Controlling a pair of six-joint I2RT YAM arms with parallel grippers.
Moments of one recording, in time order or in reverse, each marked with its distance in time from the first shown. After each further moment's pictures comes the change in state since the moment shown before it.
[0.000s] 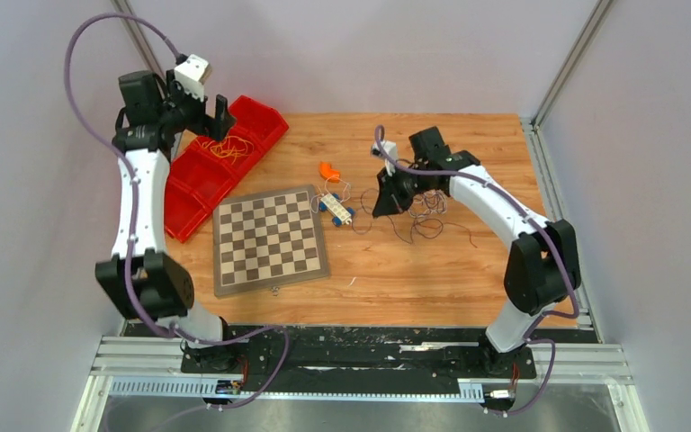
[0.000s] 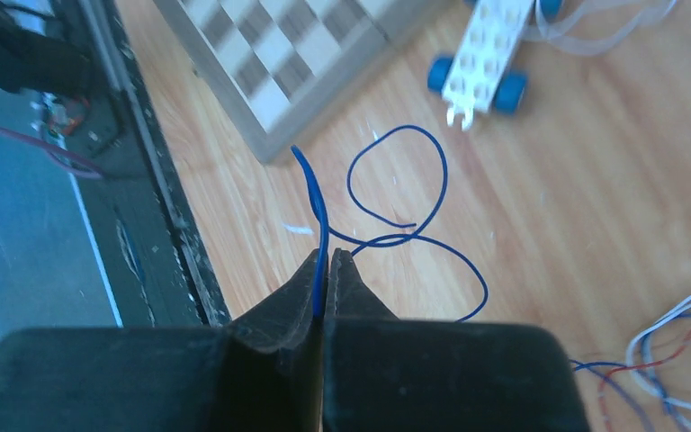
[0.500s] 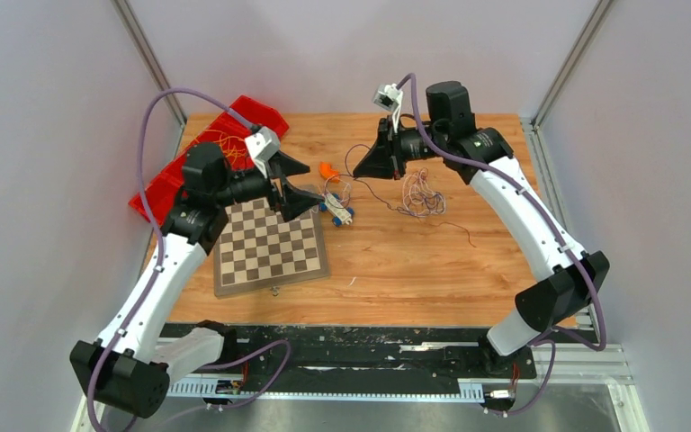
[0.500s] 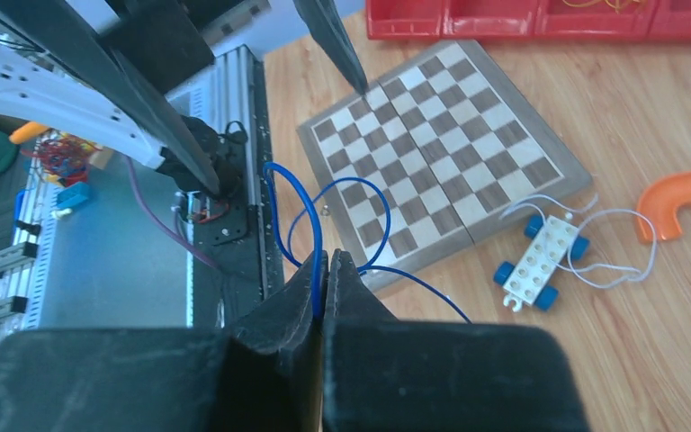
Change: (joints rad) left arm -0.425 -0.596 -0.679 0.395 0.359 -0.443; right arm 0.038 -0.132 0.350 0.042 -0.220 0.176
